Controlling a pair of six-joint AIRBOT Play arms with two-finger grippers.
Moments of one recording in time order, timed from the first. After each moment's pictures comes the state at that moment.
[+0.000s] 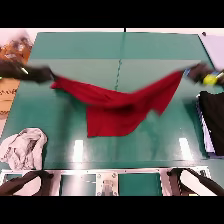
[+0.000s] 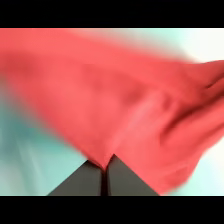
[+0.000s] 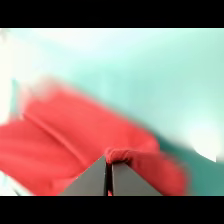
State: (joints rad) left arm 0.10 -1.13 1.36 0.92 -1.24 -1.27; right arm -0.42 -1.04 1.13 -0.47 1.20 1.12
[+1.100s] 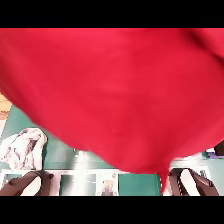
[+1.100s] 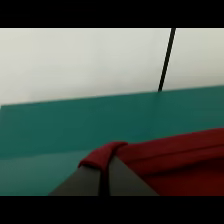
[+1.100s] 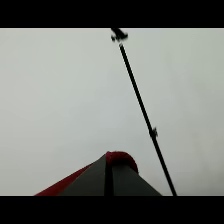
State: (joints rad) left arm 0.10 -0.97 1.84 1.27 -1.16 -1.43; right arm -0.51 -0.77 1.48 -0.42 0.79 1.19
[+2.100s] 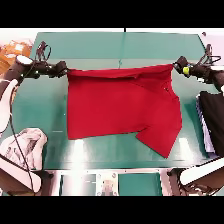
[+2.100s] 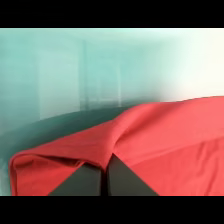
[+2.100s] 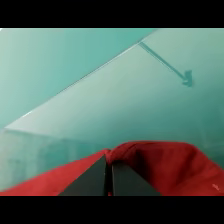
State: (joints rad) left arm 0.10 -1.81 1.58 0.69 -0.91 -1.16; right arm -0.36 -1.78 1.50 -0.49 0.74 1.06
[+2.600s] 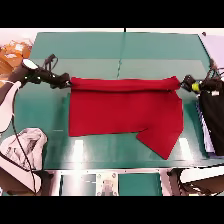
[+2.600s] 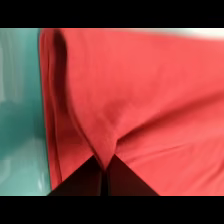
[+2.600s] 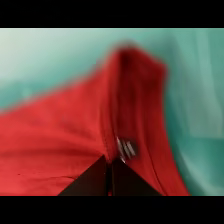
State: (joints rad) left arm 0.07 -1.82 1.51 0.87 -1.09 -1.27; right arm -0.48 -1.62 1.22 -0.82 0.90 1.14
